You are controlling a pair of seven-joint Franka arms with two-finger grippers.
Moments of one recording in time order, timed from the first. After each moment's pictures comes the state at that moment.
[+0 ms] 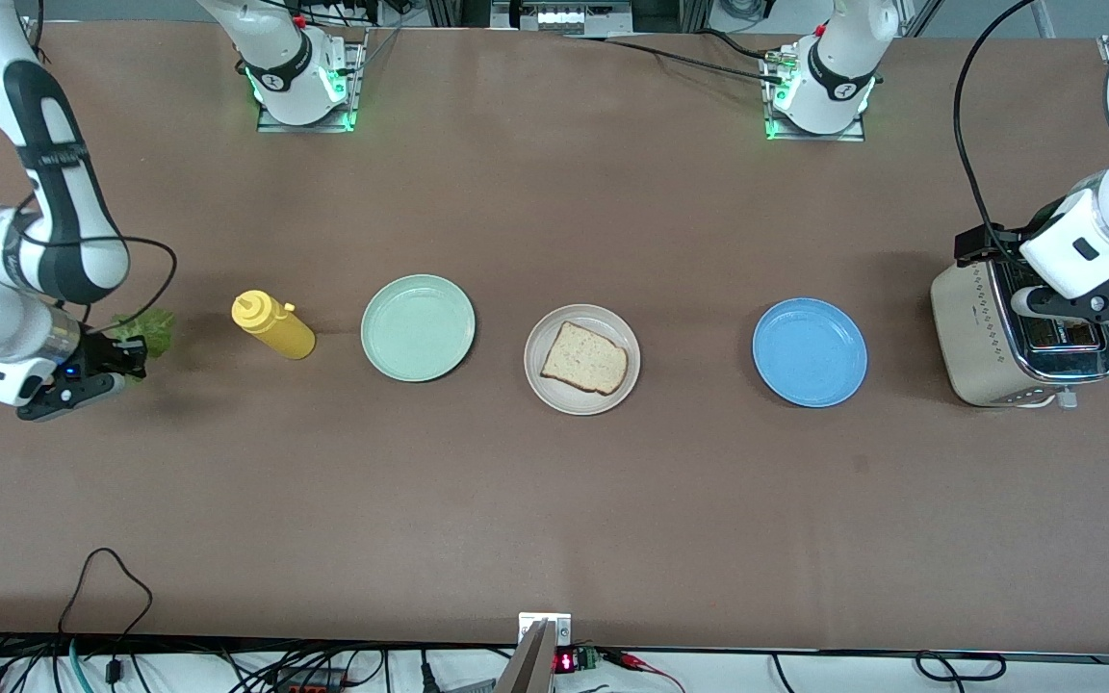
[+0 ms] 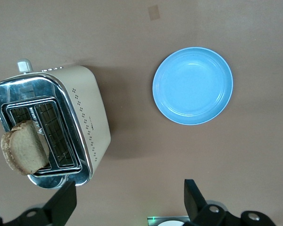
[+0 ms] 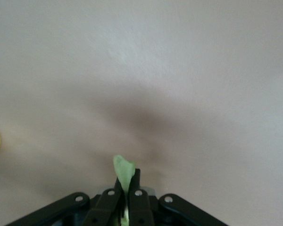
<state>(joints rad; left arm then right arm) 0.12 0.10 -0.14 -1.65 0.11 1.53 0.08 -0.23 0.41 0.04 -1.86 -0.07 2.26 -0.60</state>
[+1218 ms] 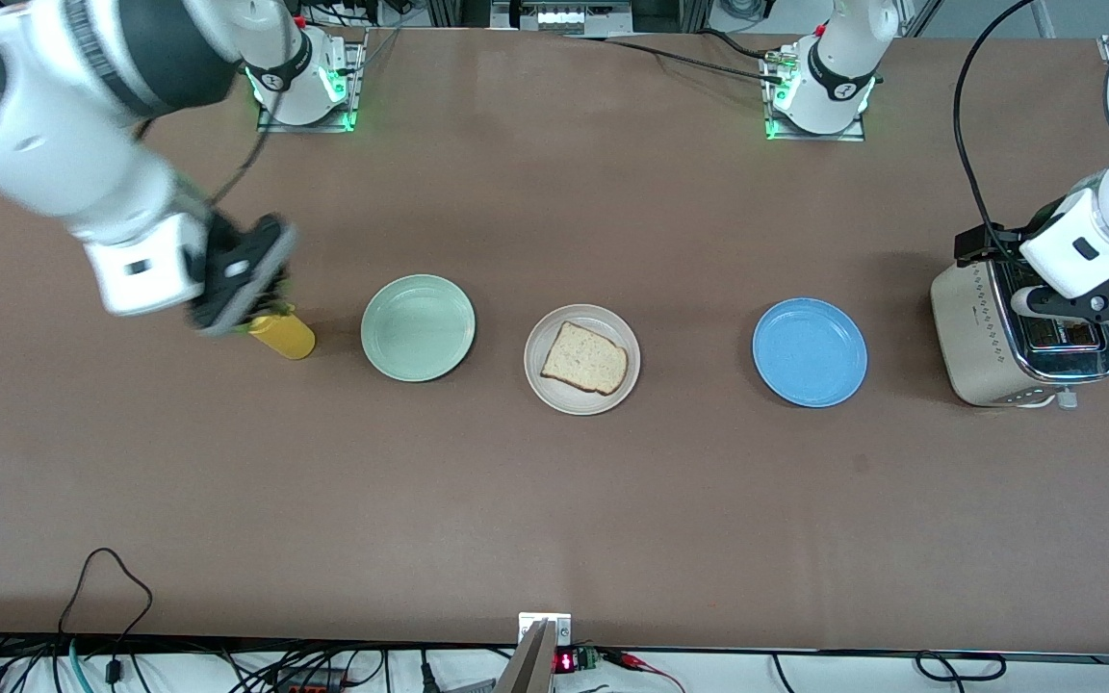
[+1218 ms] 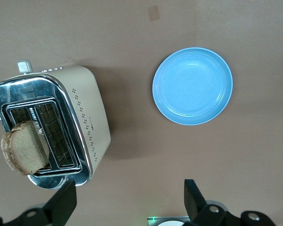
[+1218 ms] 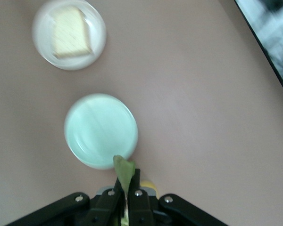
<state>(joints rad) 0.12 0.10 -0.14 -1.65 0.11 1.53 0.08 0.31 0.21 0.05 -1.53 0.14 1.84 -0.77</state>
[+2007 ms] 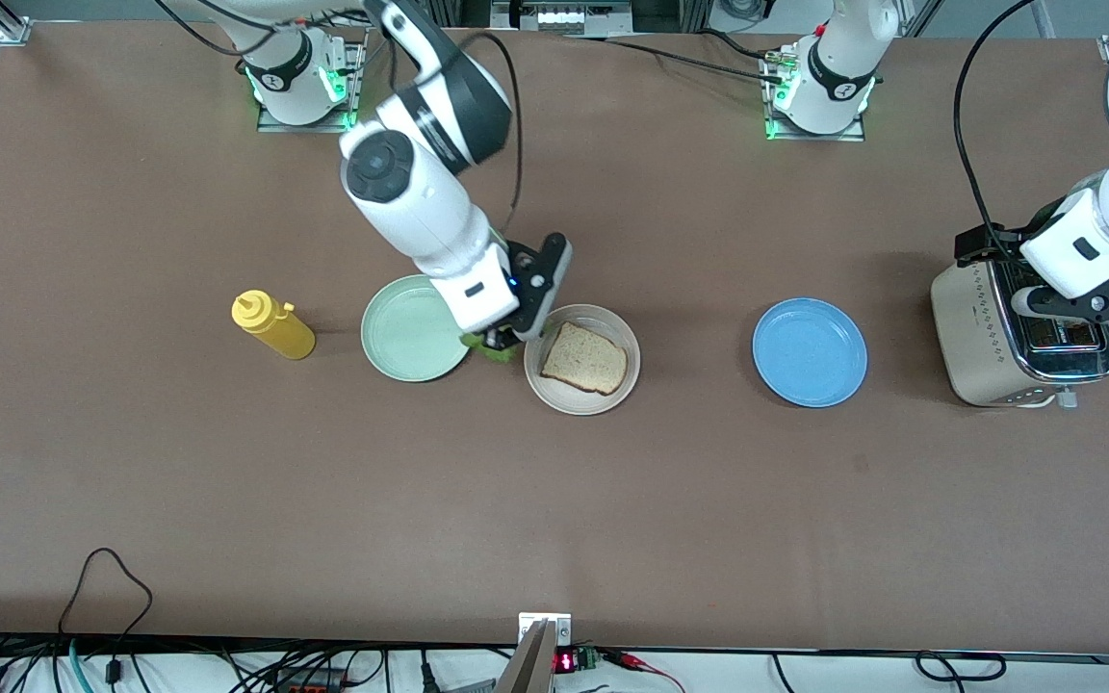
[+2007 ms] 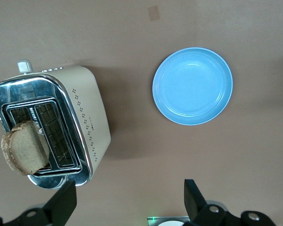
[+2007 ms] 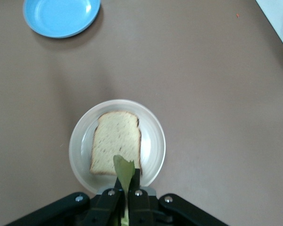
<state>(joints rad) 0.12 0.10 -0.14 -1.65 0.11 1.53 0.08 0.62 0.55 0.05 -1.47 0.24 2.33 -0.66</state>
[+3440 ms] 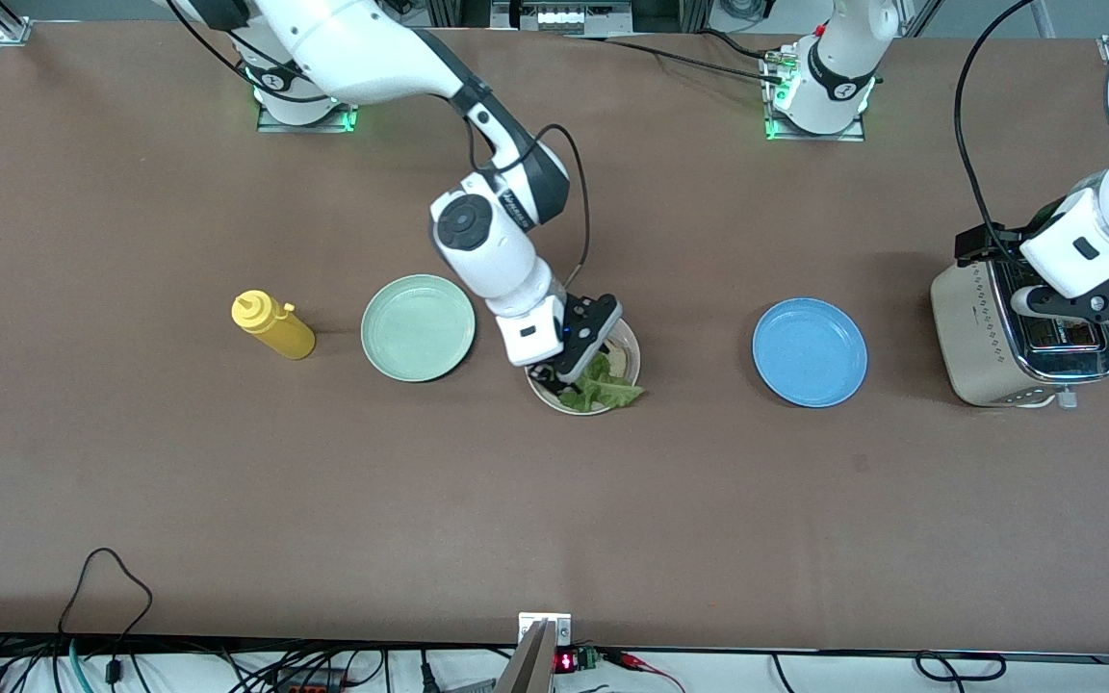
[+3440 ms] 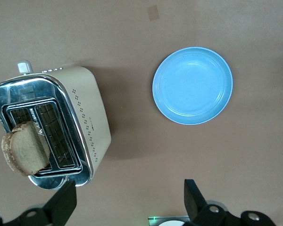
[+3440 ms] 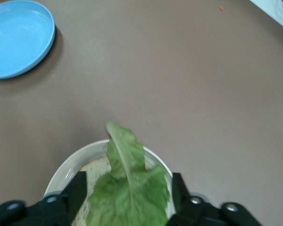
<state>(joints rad) 0.13 0.10 -0.14 -1.65 0.11 1.53 0.08 0.69 0.74 0.02 -1.38 0.29 2.53 -0.44</state>
